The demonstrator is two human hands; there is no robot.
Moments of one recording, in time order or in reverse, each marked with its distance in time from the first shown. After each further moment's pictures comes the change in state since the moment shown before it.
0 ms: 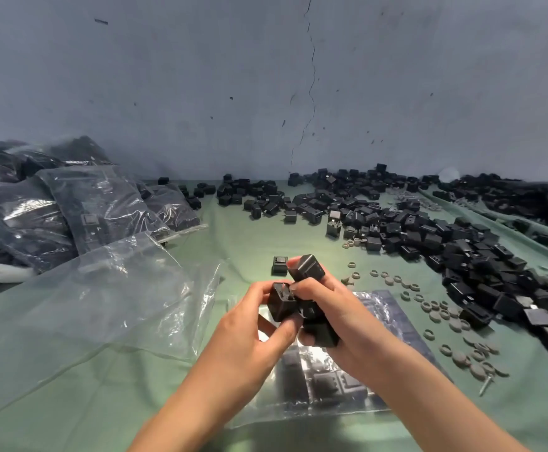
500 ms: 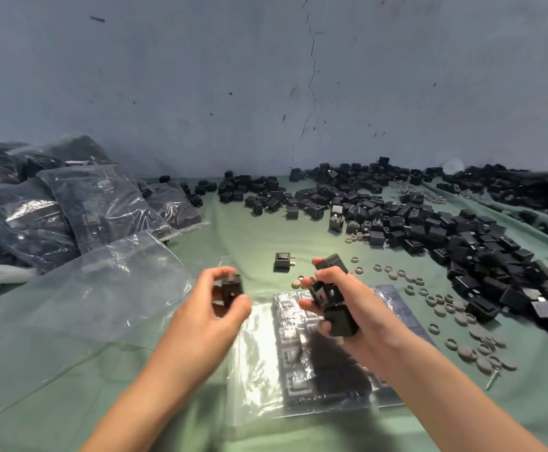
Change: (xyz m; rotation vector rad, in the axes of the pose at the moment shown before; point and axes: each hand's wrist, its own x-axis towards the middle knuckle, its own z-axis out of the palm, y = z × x) left_hand 0.002 -0.012 -0.036 0.048 0.199 -0.275; right_hand 0.004 0.001 -0.017 0.120 0.294 0.095
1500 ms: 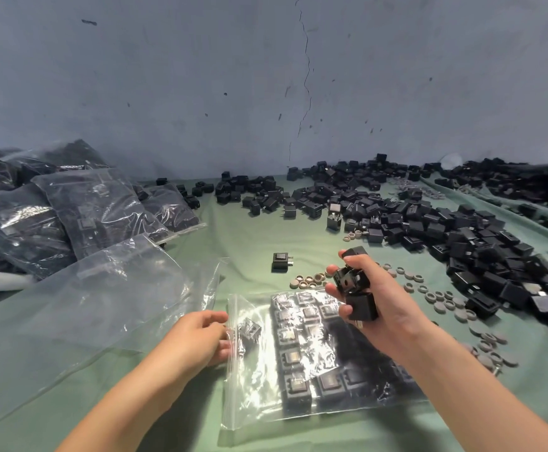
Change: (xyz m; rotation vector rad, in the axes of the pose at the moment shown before) left_hand 0.018 -0.027 0.009 -0.225 -0.151 -0.541; right_hand 0.010 -0.013 -0.029 0.128 0.117 -0.025
